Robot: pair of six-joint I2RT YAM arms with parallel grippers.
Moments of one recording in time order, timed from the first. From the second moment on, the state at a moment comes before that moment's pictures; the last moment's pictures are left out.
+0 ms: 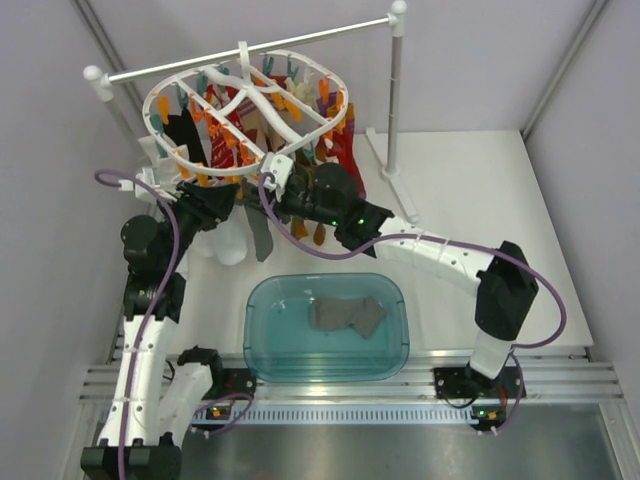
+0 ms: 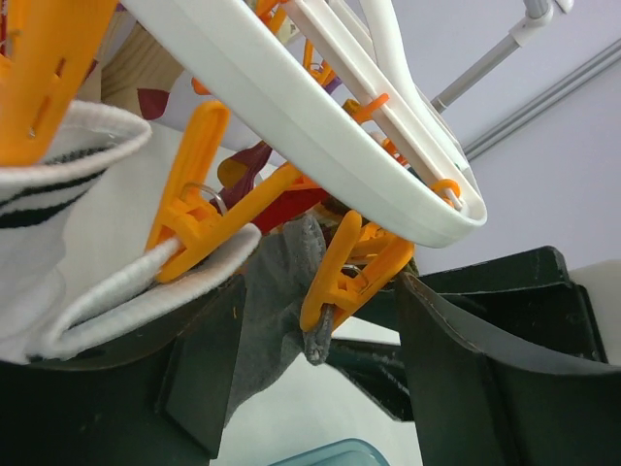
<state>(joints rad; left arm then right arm) 0.01 0.74 0.82 0.02 0.36 -0.78 0.97 1.77 1.54 0.23 -0.27 -0.25</state>
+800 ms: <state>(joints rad) 0.01 0.69 0.82 -0.08 0.34 -0.75 0.89 1.34 1.10 -0.34 -0.44 -0.53</state>
